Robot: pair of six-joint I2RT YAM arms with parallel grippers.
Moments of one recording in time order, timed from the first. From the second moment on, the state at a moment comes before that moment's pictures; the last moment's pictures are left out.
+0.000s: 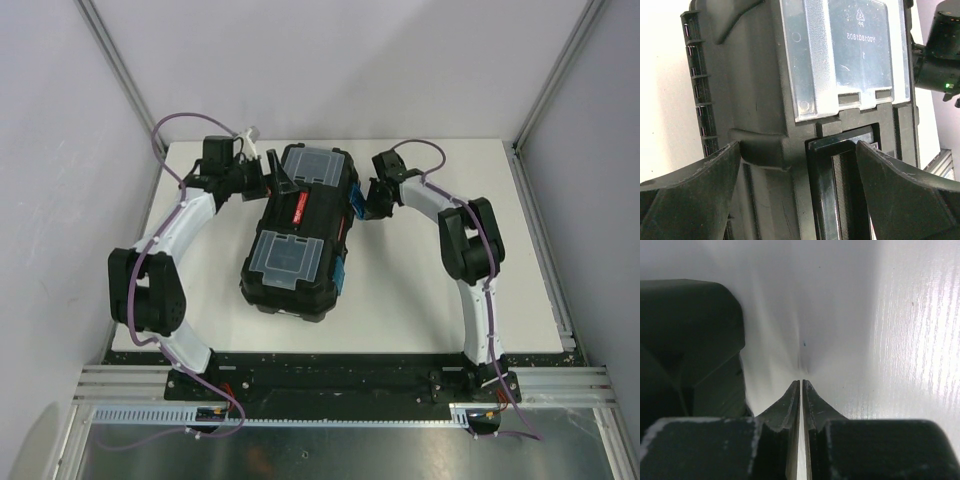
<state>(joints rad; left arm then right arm) -0.17 1.67 1.36 -0.35 0.53 -0.36 0.40 2.20 1.71 -0.51 -0.10 0.62</state>
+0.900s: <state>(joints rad) -0.25 1.72 1.36 -0.26 0.42 -0.23 0.37 2.34 1.89 -0.54 -0.12 0.62</state>
